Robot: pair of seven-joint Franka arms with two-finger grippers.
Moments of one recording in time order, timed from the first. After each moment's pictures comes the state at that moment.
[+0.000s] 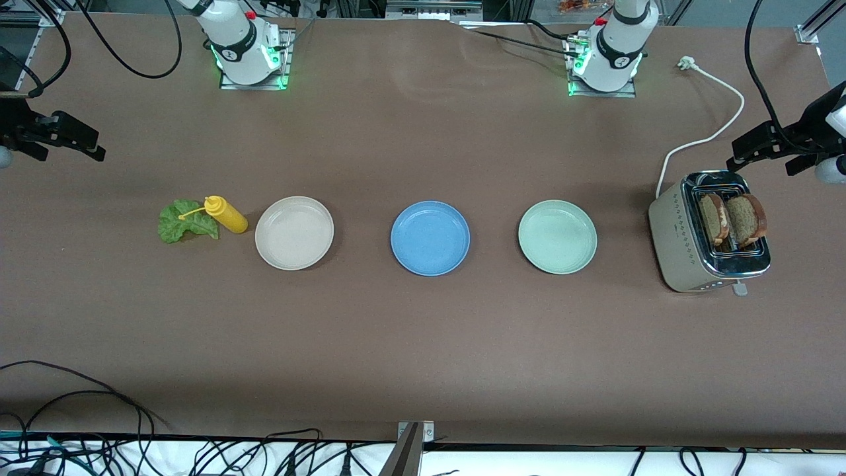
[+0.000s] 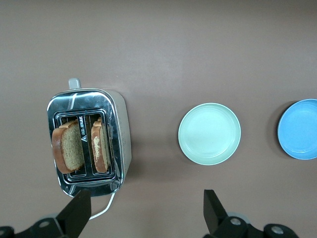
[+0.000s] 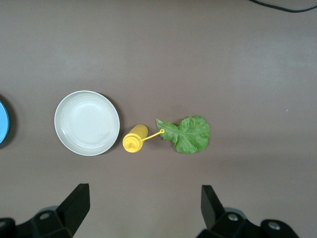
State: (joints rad) left arm 0.06 0.05 -0.04 -1.49 -0.04 1.51 0.02; right arm -0.02 -0.02 -0.02 -1.62 0.02 1.59 -0.04
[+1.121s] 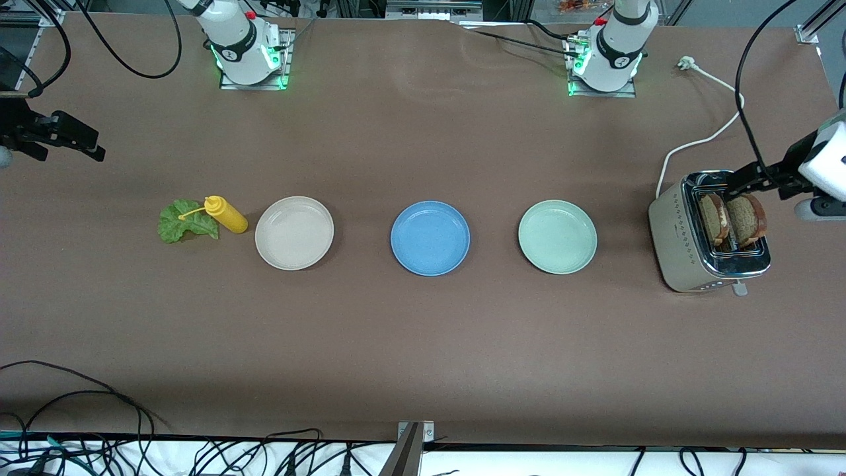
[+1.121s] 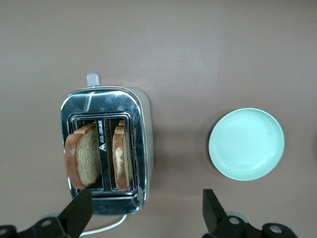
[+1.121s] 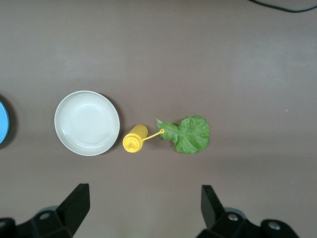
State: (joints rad) left arm 0.11 0.07 -0.04 -1.69 0.03 1.71 0.02; right arm -0.02 -0.02 -0.02 -1.62 0.02 1.59 -0.04
